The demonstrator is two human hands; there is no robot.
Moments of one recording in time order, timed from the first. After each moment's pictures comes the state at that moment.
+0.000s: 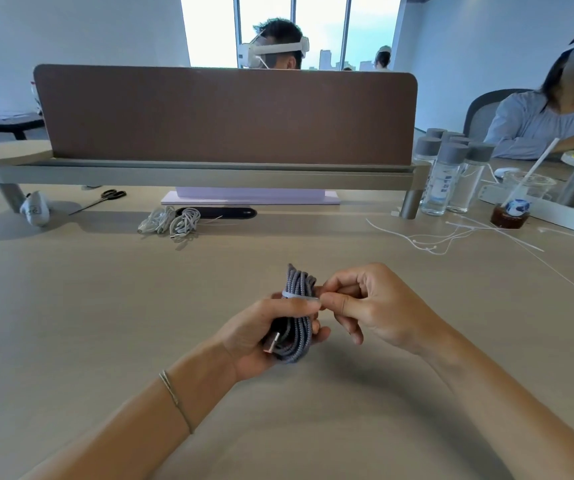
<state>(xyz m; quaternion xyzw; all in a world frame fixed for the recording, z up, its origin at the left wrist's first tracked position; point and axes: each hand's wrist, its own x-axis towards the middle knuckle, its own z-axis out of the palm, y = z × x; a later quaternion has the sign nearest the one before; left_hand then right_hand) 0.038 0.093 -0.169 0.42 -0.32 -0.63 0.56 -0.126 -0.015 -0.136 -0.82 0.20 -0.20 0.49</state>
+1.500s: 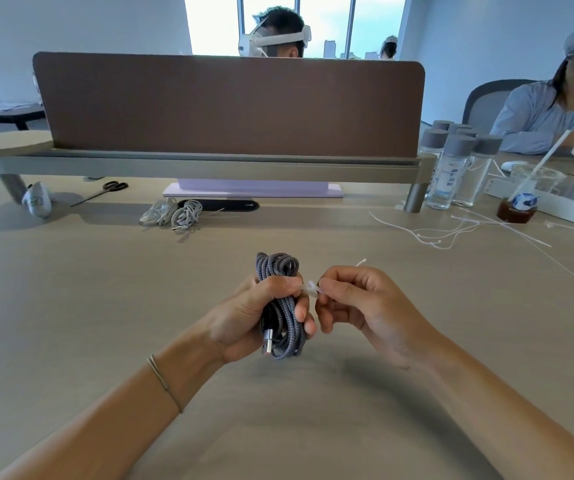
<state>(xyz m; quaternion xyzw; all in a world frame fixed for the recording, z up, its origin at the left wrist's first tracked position) 0.051 0.101 -0.157 0.40 -0.42 -0.57 0.58 -0.115 -0.005 -0.154 -0.67 0.13 -0.24 0.69</state>
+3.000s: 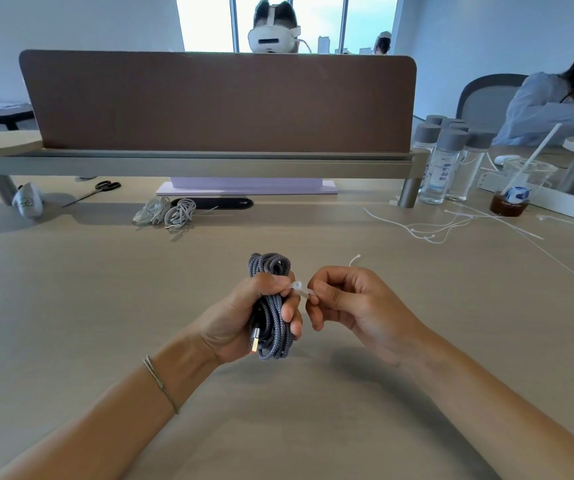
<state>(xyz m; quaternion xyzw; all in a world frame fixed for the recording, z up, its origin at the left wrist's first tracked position) 0.051 0.099 -0.163 0.37 -0.41 -0.60 0.58 -0.115 -0.003 -0.159 -0.67 0.12 -0.23 0.70</state>
